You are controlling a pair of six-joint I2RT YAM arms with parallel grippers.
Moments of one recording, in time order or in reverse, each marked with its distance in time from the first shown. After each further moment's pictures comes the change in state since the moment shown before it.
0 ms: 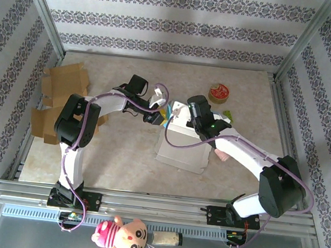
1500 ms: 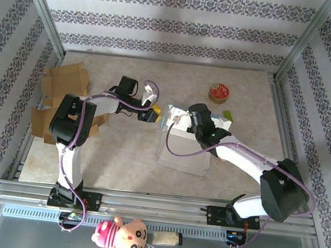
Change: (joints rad) left arm 0.074 -0.019 -0.110 0.218 0.060 -0.156; right arm 0.013 -0.039 -0.130 0.145 0.010 -0.031
